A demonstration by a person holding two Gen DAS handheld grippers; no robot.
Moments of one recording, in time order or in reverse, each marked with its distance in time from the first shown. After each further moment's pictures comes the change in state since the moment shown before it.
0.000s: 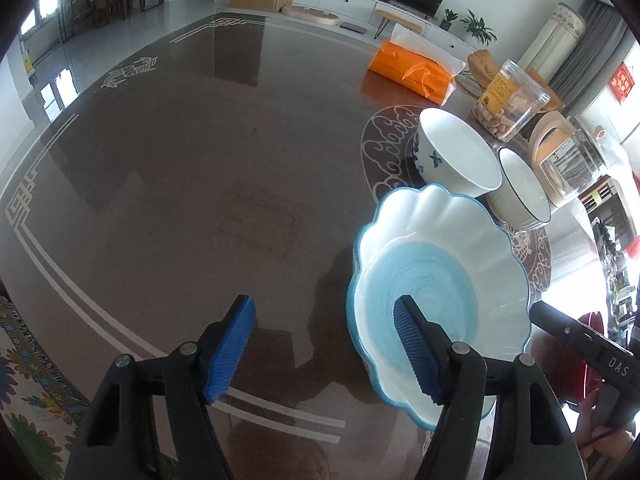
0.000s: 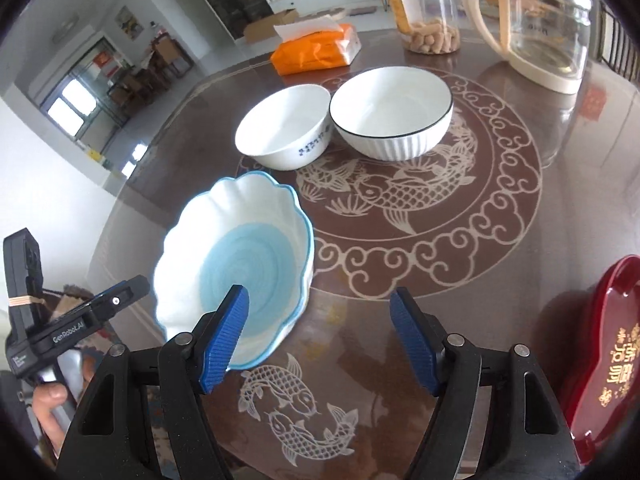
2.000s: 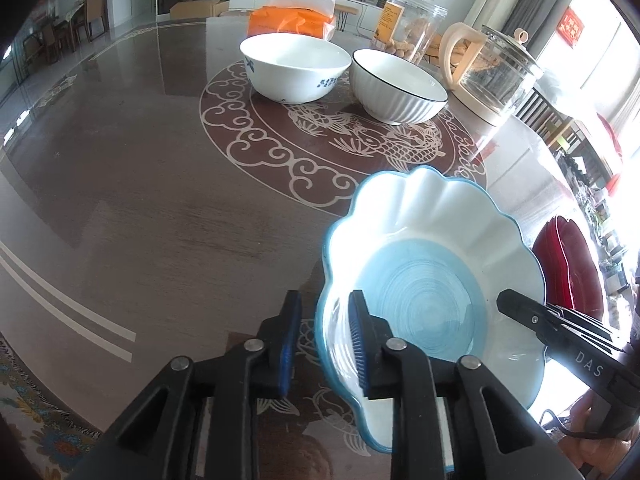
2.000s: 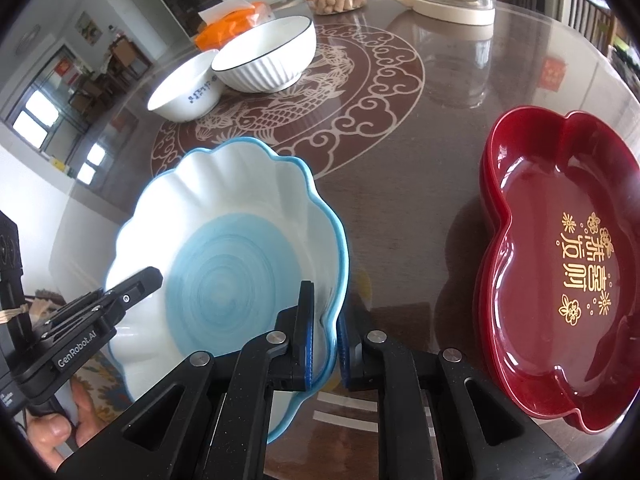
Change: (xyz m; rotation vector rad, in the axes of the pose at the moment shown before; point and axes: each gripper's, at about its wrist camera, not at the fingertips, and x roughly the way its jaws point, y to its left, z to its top) left arm 0.013 -0.122 -0.083 0.163 -0.021 -0.079; right arm -0.042 -0.081 -0.080 0.051 -0.030 -0.156
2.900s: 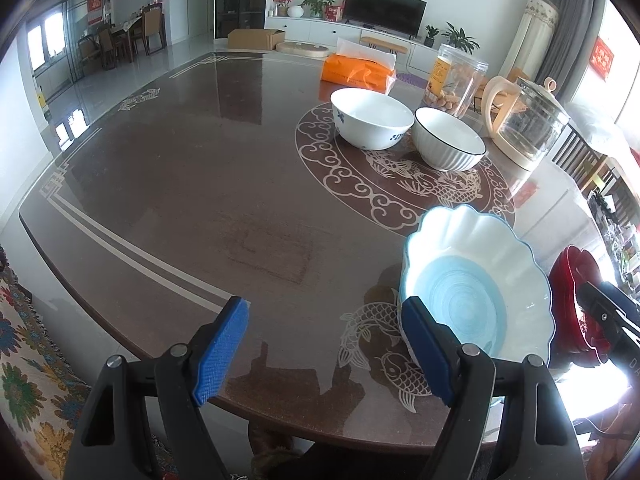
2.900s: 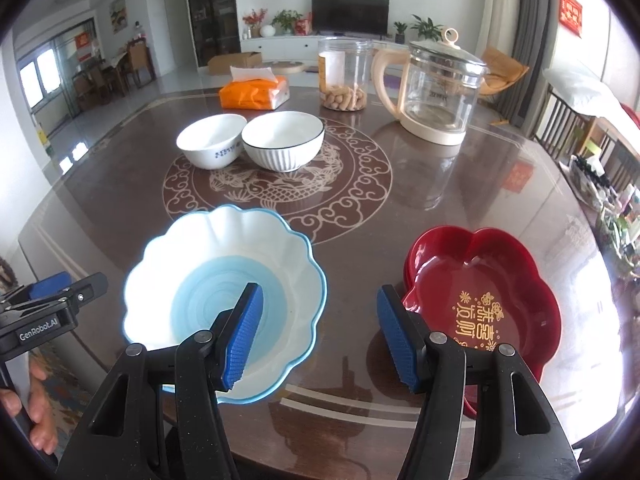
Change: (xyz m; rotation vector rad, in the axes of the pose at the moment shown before) left arm -0.067 0.028 -0.025 -0.077 -0.136 0.156; right arm -0.079 0.033 -0.012 -0.201 -0.249 -0.197
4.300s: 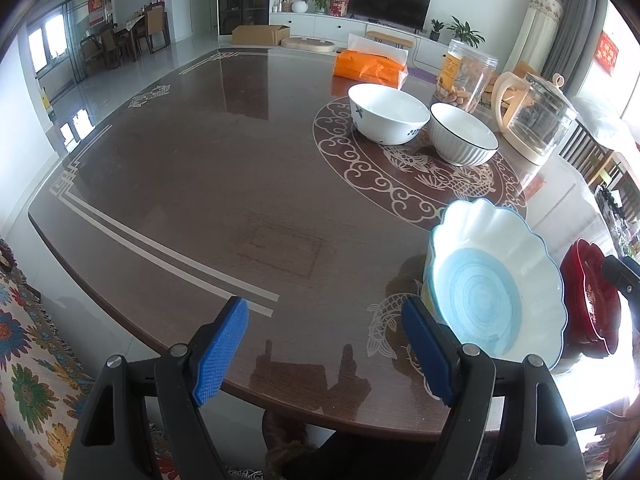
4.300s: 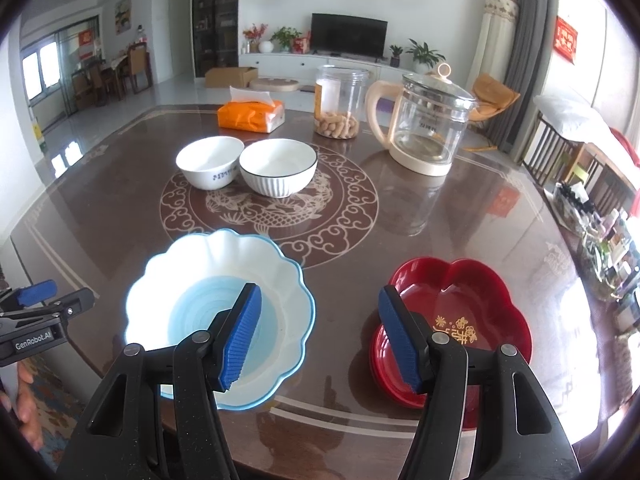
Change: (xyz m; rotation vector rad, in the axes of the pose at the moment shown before) left arm 0.001 0.016 0.000 0.002 0.033 0.031; right arm -0.017 0.003 0.013 -0.039 -0.043 -0.028
